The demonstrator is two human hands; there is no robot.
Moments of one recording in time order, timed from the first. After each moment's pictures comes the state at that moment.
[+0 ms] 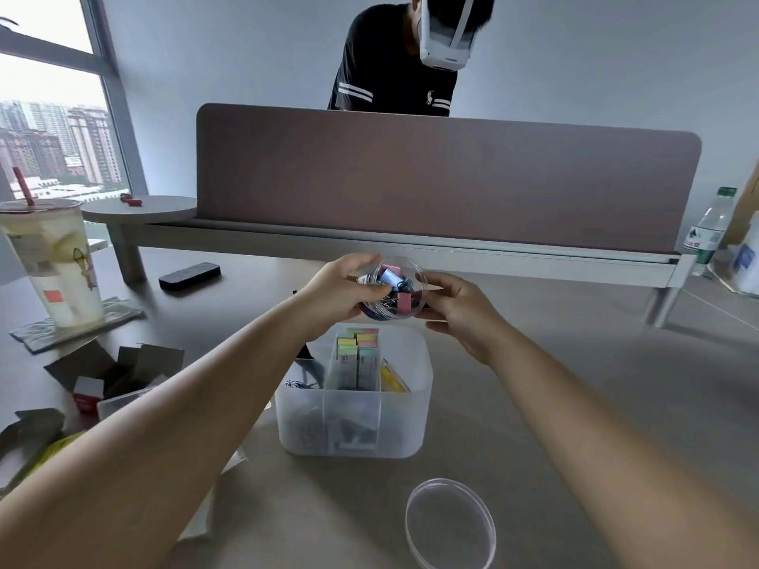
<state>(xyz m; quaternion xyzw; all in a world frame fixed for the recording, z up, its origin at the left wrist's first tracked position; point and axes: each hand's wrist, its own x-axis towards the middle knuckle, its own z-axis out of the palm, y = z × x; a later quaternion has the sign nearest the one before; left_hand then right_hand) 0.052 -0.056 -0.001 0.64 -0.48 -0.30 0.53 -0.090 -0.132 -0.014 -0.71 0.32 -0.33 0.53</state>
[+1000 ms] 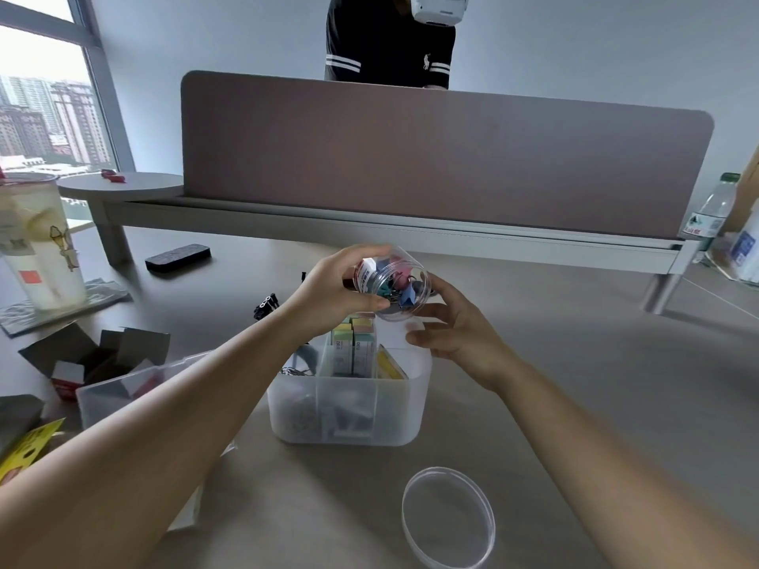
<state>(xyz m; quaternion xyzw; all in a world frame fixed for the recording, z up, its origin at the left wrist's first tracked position) 0.059 -0.058 -0.027 0.60 -0.60 -0.17 0.51 -0.106 -0.129 -0.049 -0.74 0.25 -0.28 0.56</state>
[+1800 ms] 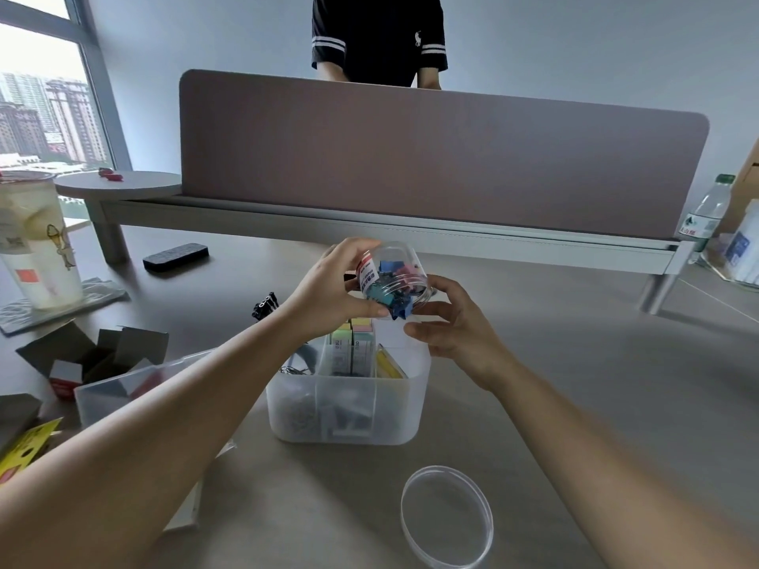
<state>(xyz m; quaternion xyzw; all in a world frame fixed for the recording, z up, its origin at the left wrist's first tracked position) 0.058 -0.058 -0.028 0.62 -0.60 -0.13 0.49 -0.105 -0.126 -0.049 -0.72 0.26 -0.32 0.56</state>
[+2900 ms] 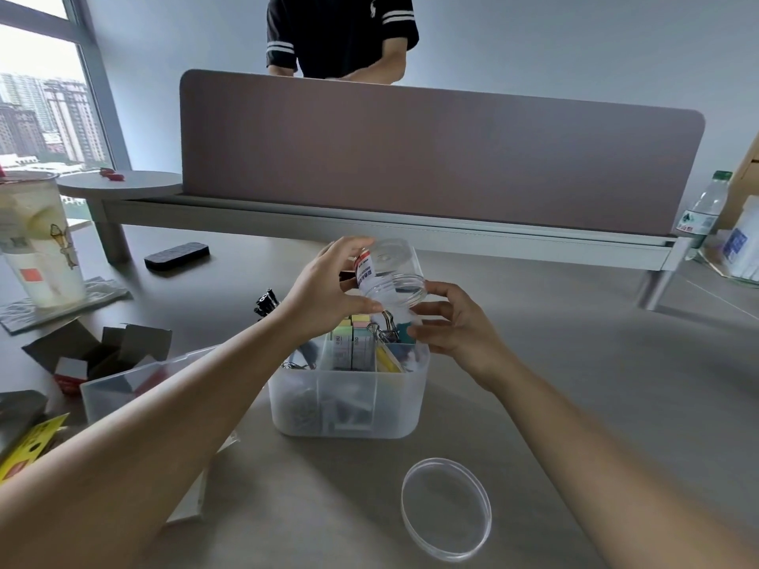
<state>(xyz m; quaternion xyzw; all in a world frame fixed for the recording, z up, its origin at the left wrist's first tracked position) 0.056 -0.051 -0.027 0.64 -0.59 -0.09 0.49 -0.108 -0.123 -0.052 -0.73 0.24 -0.33 0.55</state>
